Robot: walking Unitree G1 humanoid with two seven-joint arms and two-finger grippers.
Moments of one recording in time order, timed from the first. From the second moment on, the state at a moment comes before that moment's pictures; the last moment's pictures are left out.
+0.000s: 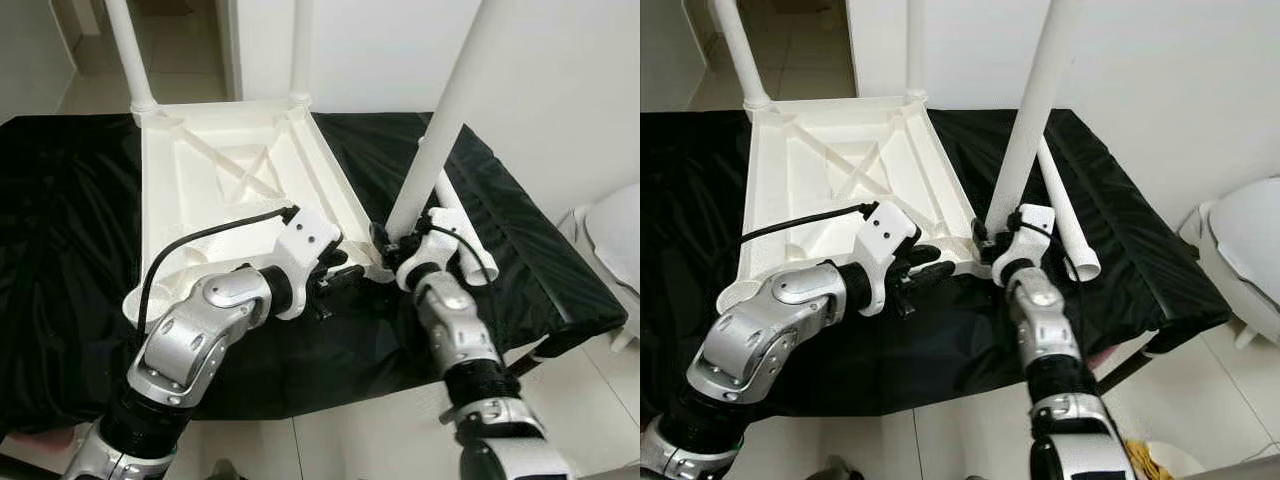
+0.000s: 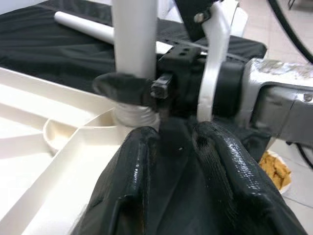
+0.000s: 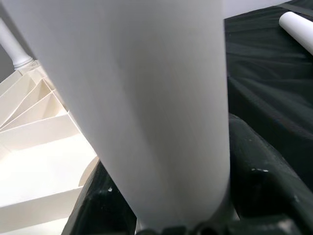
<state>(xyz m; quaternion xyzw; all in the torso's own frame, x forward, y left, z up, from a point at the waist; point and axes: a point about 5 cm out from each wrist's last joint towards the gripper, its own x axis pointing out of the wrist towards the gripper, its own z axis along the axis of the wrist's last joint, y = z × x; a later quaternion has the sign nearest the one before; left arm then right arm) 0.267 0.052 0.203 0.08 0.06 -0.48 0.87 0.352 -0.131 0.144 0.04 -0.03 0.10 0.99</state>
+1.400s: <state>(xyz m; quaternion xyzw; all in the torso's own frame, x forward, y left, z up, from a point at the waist) 0.276 0.062 0.198 0.10 0.06 -0.46 0.88 0.308 -0.113 0.172 0.03 -0.04 0.04 1.00</state>
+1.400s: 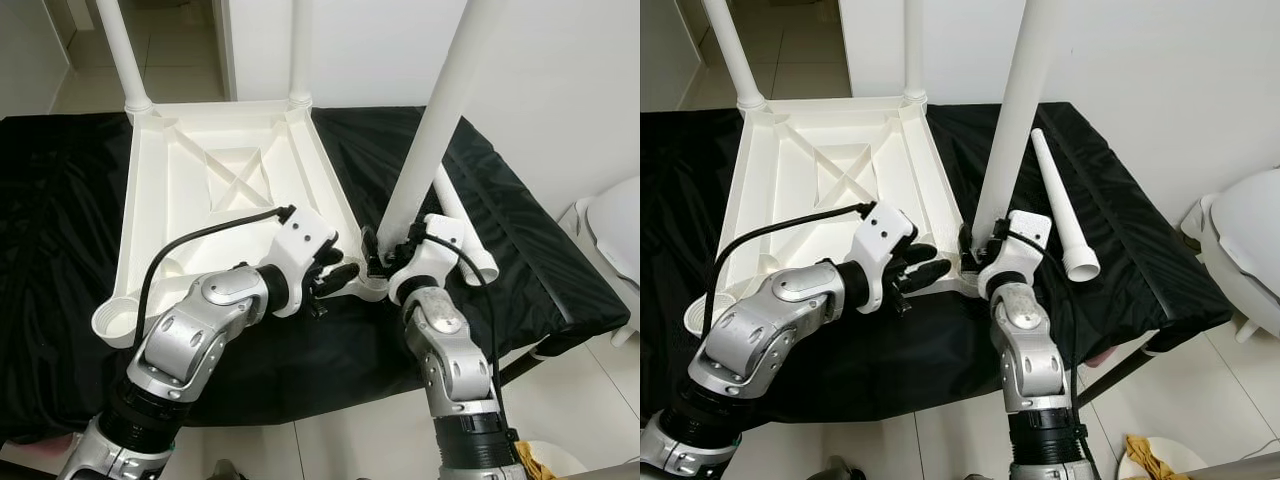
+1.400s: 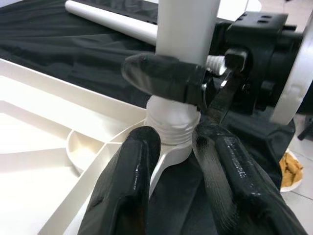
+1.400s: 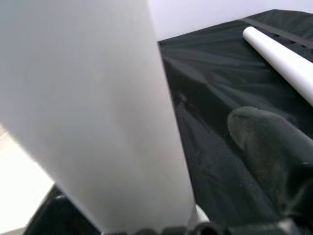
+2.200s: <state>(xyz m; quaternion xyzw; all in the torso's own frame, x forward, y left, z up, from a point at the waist) 0.275 0.066 0.198 0.09 0.05 -0.46 0.88 0.346 -0.150 0.154 -0.03 -0.01 0.26 0.97</state>
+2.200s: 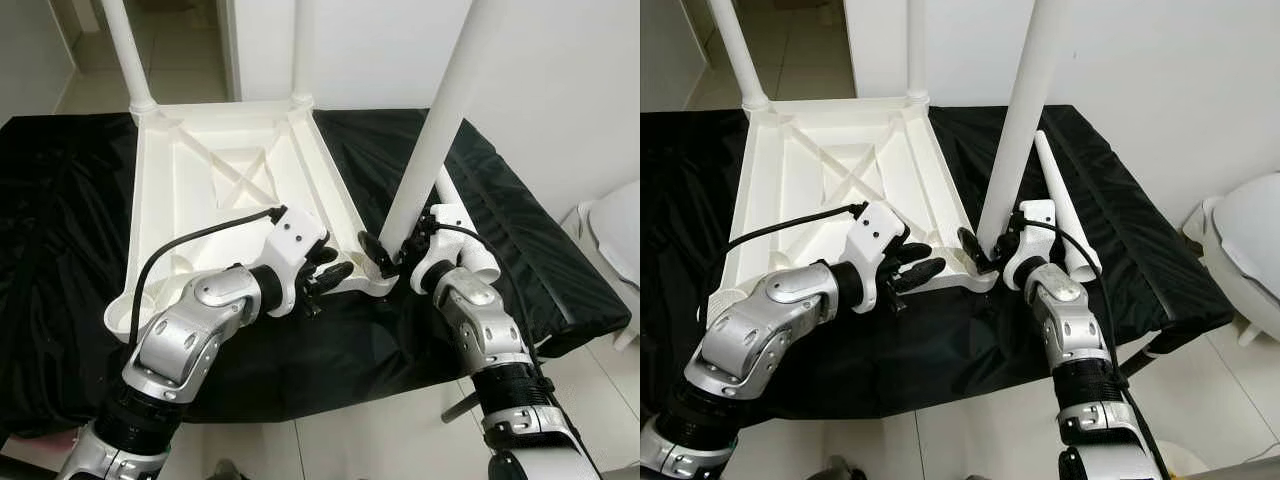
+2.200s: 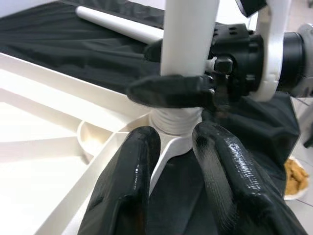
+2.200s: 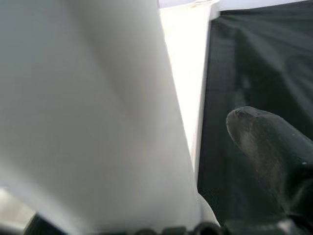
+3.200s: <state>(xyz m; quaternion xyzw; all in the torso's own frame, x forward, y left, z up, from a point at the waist) 0.263 0.058 0.195 0.09 0.05 -0.48 0.87 0.352 -0.146 0.156 0.00 -0.04 0.28 0.96</state>
